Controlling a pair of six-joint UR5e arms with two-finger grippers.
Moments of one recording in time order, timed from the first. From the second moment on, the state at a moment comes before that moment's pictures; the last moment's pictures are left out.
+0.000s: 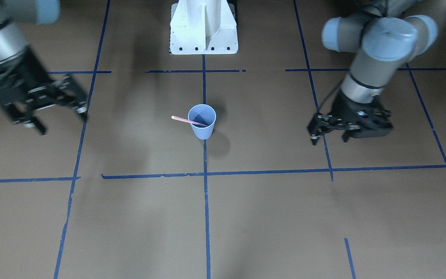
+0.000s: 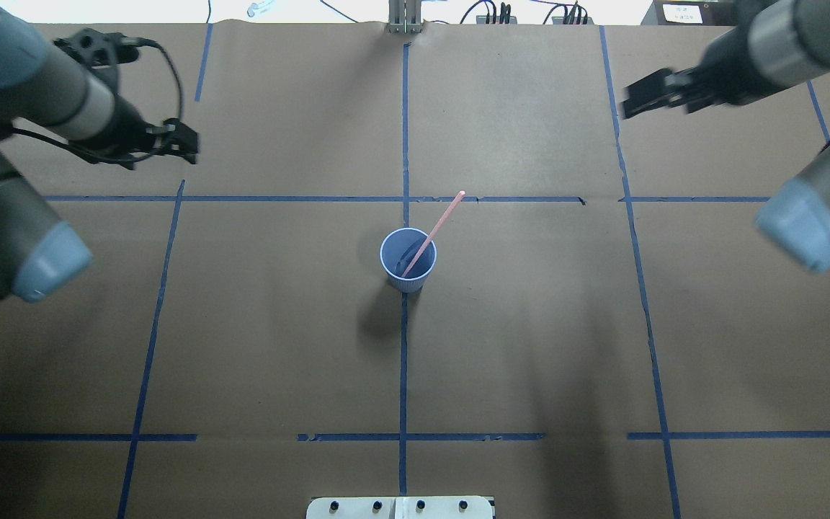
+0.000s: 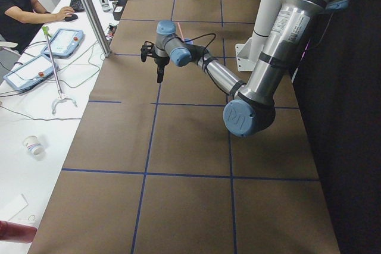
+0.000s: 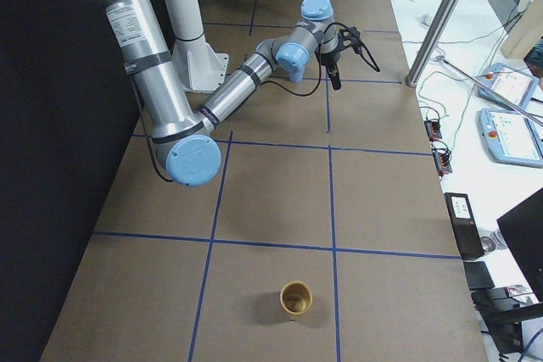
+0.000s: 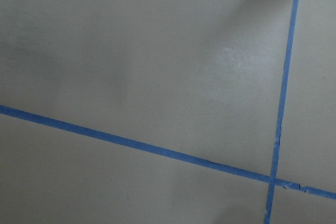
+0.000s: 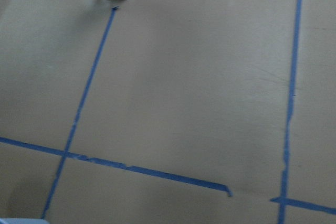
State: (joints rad) left arm -0.96 -1.93 -1.77 -1.75 -2.06 -0.95; right arm 1.10 -1.23 1.91 -1.40 2.17 0.71
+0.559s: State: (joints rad) left arm -1.37 -1.78 -1.63 -1.74 -2.33 -0.25; right arm 1.44 -1.33 1.56 -1.43 2.36 0.15
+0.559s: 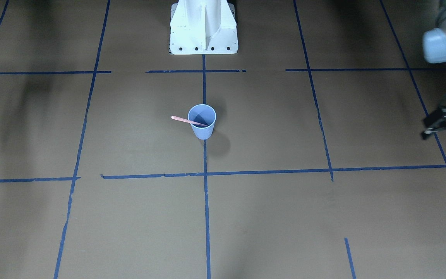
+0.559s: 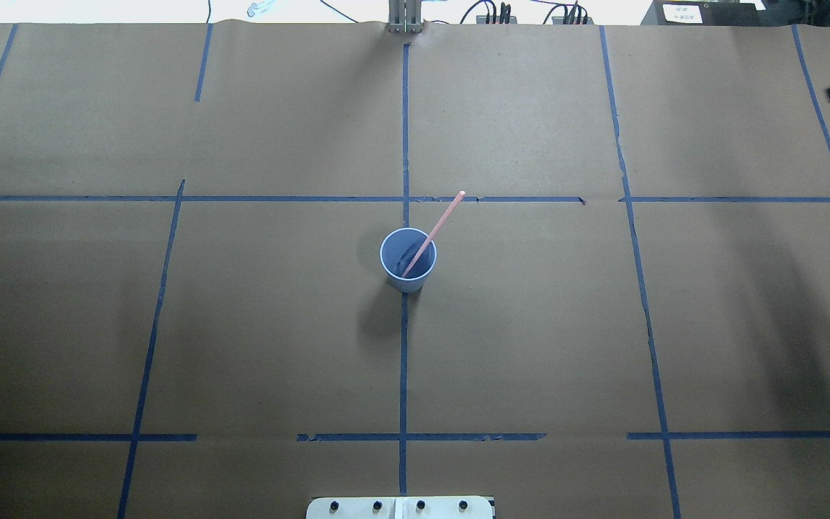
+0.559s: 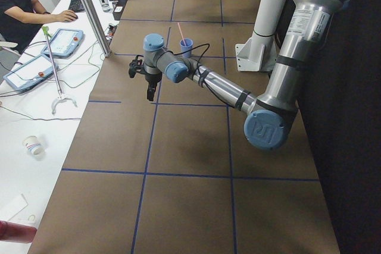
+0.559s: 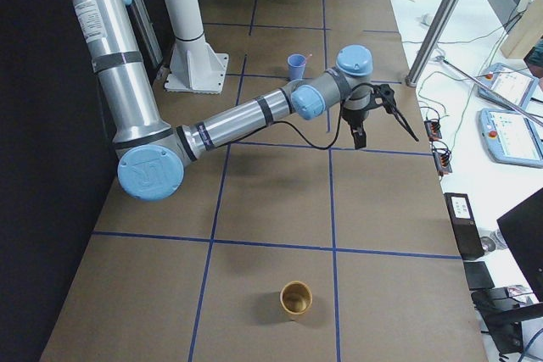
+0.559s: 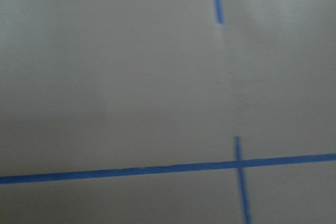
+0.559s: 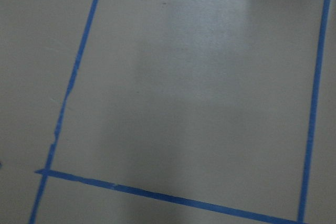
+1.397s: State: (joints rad) left arm -1.54 -1.76 -1.50 -1.46 -2.37 0.16; right arm 1.55 -1.41 1.45 -1.58 2.35 -0.17
